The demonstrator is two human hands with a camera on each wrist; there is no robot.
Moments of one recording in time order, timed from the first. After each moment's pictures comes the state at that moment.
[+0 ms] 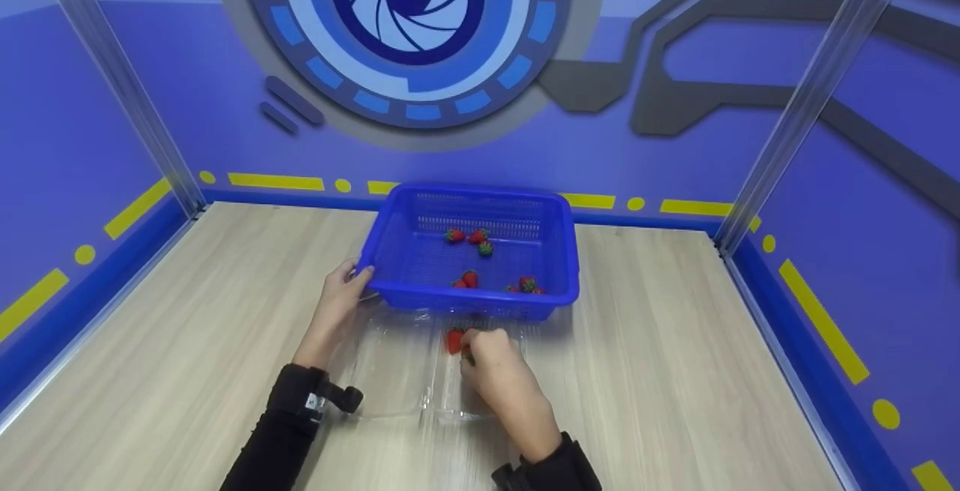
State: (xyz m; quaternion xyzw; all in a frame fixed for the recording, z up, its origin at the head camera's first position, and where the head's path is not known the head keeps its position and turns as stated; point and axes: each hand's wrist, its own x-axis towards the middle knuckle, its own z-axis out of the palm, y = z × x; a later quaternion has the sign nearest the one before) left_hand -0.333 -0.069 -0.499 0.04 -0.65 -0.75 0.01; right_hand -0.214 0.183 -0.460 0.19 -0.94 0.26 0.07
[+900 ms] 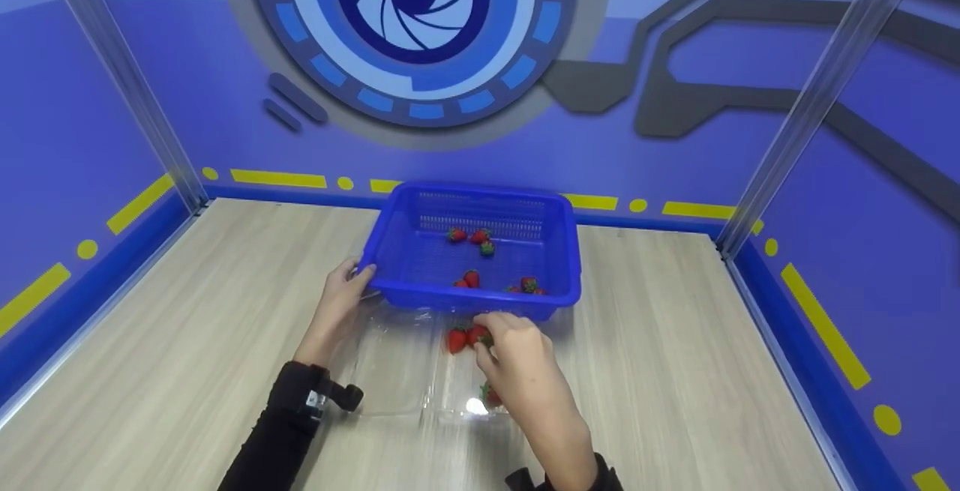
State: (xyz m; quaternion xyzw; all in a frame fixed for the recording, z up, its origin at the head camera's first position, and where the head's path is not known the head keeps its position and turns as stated) left_hand -0.335 -0.068 -0.501 0.04 -0.66 -0.75 0.01; right_hand -0.170 0.198 -0.394 0.17 -0.93 0.28 0.17
